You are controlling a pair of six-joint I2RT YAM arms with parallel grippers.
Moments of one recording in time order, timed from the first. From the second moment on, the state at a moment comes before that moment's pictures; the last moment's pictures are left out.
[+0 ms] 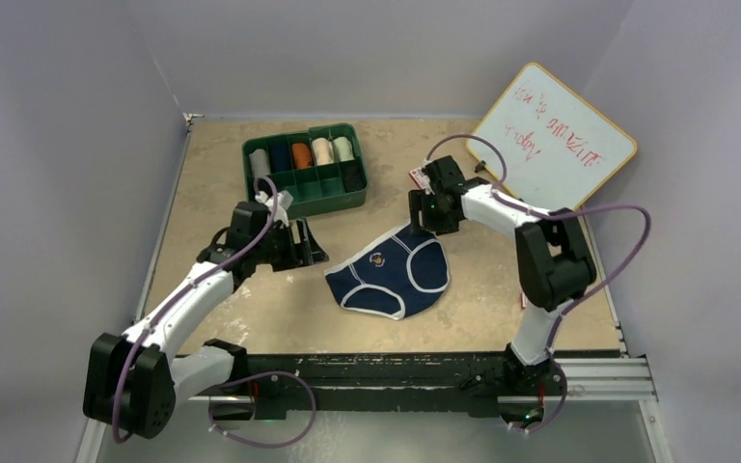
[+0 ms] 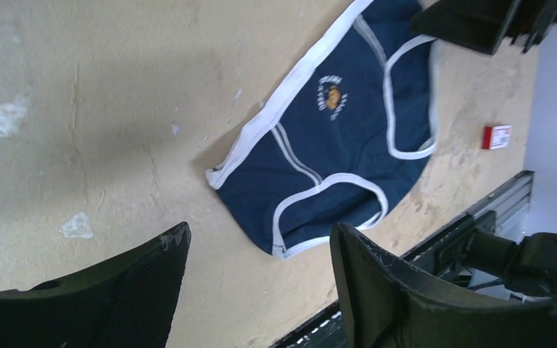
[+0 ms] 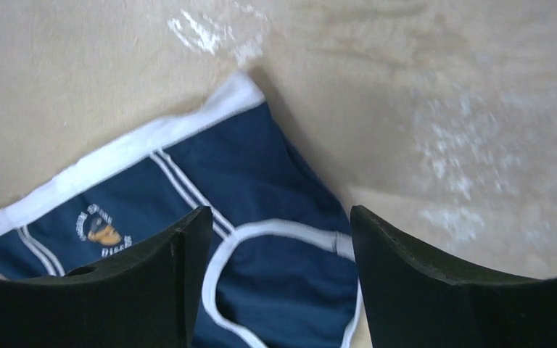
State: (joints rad) left arm -0.27 1.06 0.66 -0.34 0.42 -0.51; right arm 0.41 1.77 1.19 -0.50 -0.07 0.35
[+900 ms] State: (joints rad) left arm -0.37 1.44 0.55 0.05 0.40 -0.61; right arm 0.40 2.02 1.42 -0.51 -0.17 0.18
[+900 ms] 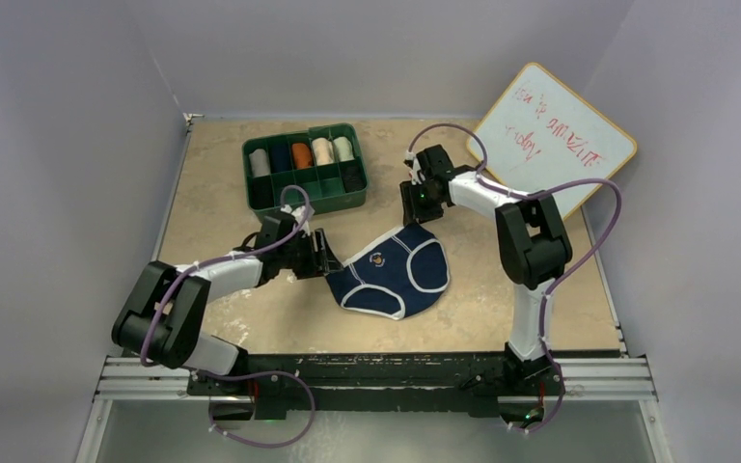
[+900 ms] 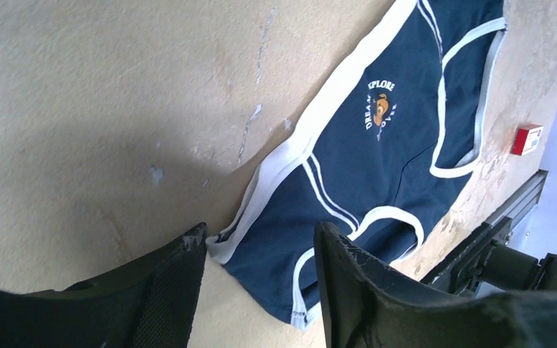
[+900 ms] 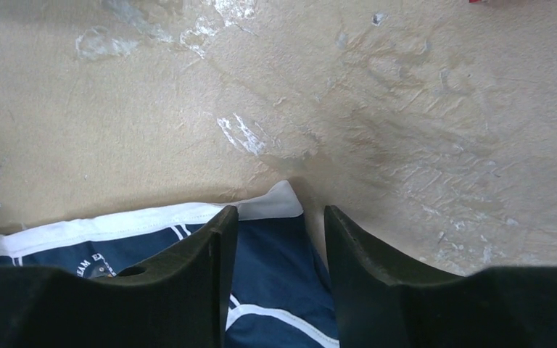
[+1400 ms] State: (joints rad) left arm -0.37 1.44 0.53 0.04 0.39 -0.62; right arm 0.39 2.00 1.39 -0.47 -0.23 0.18
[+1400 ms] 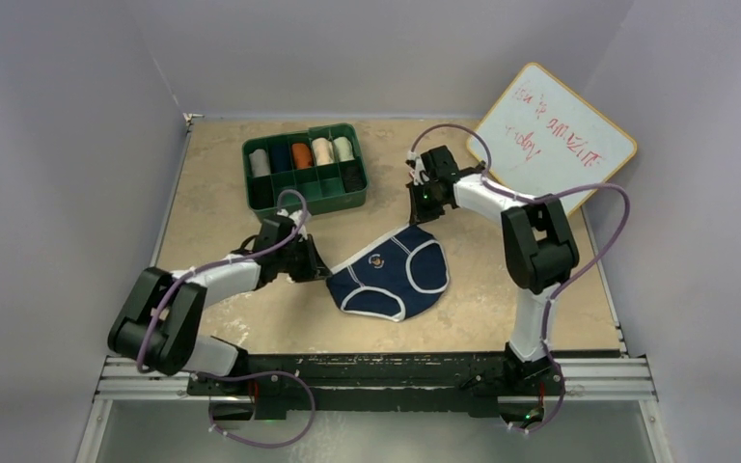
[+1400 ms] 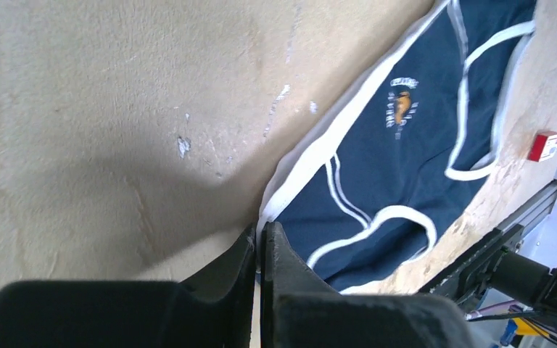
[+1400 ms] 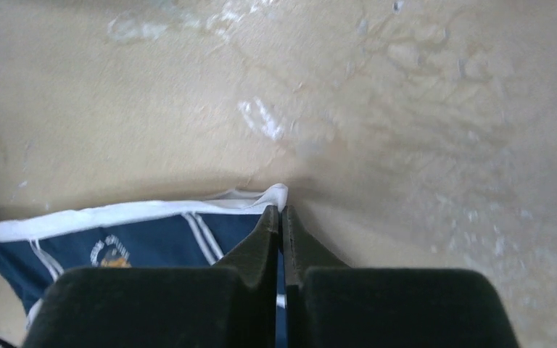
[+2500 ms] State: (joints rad) left arm -0.37 1.09 0.88 -0.64 0.27 -0.42; right arm 0.40 1.22 0.81 -0.29 -0.41 0.46
